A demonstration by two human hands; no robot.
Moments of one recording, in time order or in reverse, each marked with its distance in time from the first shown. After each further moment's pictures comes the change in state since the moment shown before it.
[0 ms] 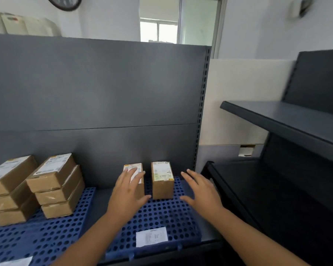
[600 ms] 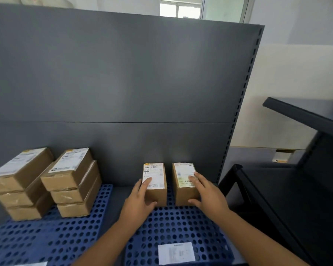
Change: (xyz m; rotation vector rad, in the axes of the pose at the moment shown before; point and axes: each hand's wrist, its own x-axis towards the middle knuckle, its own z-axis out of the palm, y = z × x) left_hand 0.007 -0.070 0.050 -0.210 -0.184 -0.293; right_hand 0.068 -0.014 0.073 0.026 -0.175 0.036
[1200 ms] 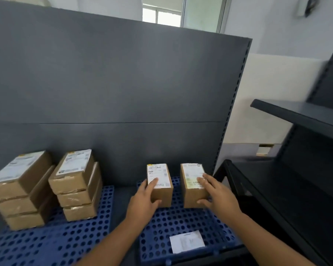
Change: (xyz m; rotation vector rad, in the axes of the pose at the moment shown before) left_hand -0.007 -0.008 -0.018 -0.042 -0.087 0.083; right_hand -0.058 -0.035 -0.038 -0.011 0.059 0.089
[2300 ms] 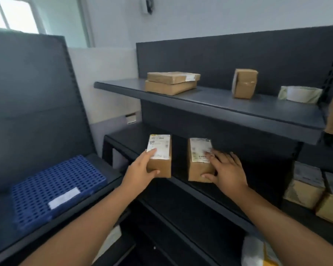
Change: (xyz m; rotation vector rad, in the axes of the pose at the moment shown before) left_hand -0.227 0.355 0.112 -0.324 -0.298 0.691; right_hand -0.492 0.110 -0.214 -0.418 0.396 0.579
